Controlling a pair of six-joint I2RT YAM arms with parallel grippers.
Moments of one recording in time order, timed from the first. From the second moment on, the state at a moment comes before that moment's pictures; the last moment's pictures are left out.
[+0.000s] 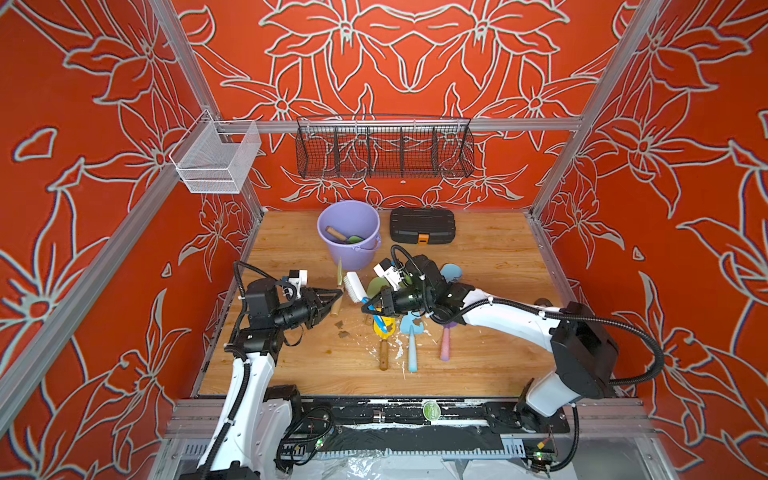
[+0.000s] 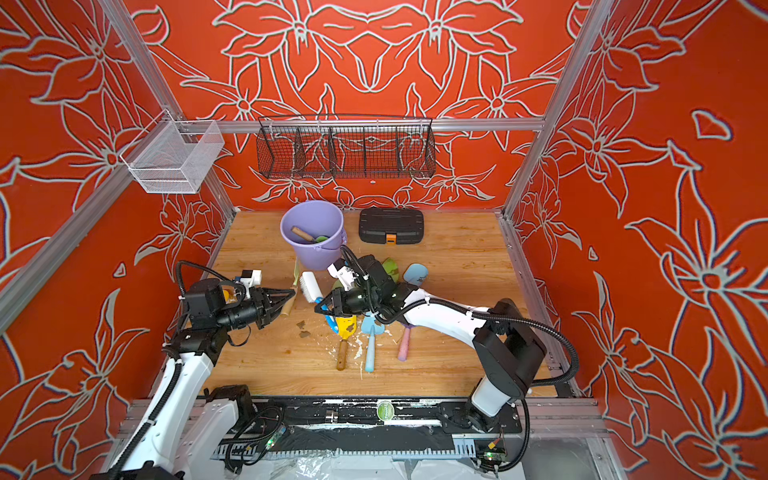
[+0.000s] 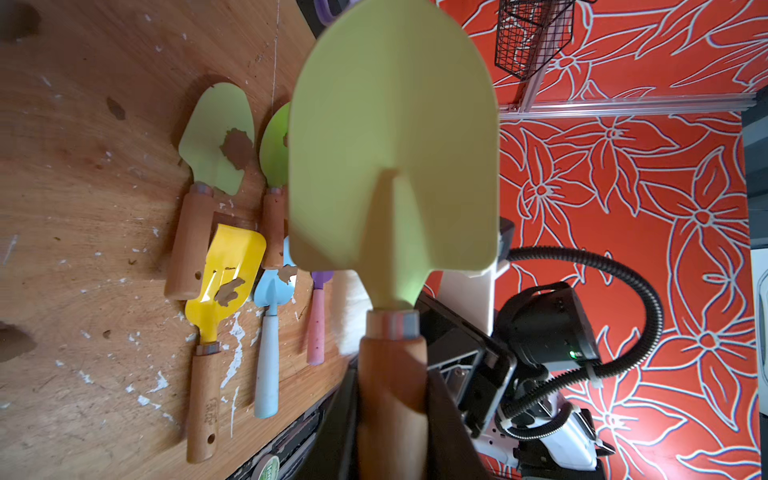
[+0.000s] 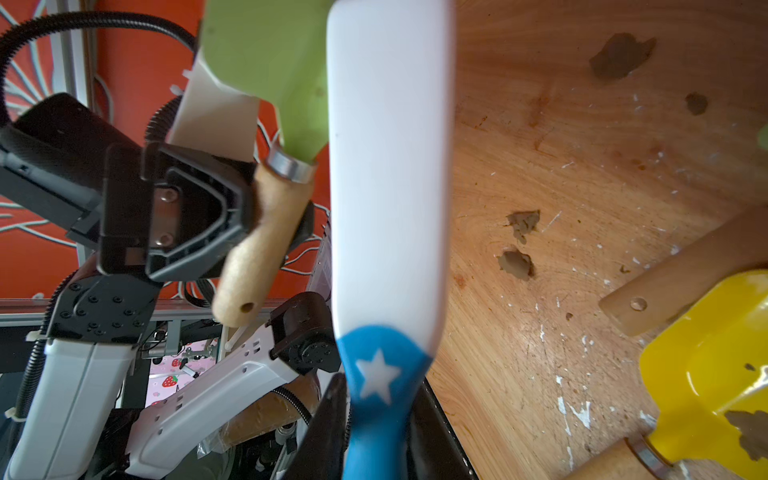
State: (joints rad) left arm 0.17 0.78 0.55 -0.29 1.03 -1.03; right arm 0.86 1.61 1.07 0.04 -0.66 0.86
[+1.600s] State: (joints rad) left arm -0.02 1.45 1.47 -0.95 0.42 -0.52; right arm 0.79 1.50 1.09 -0.28 -0.41 0.68
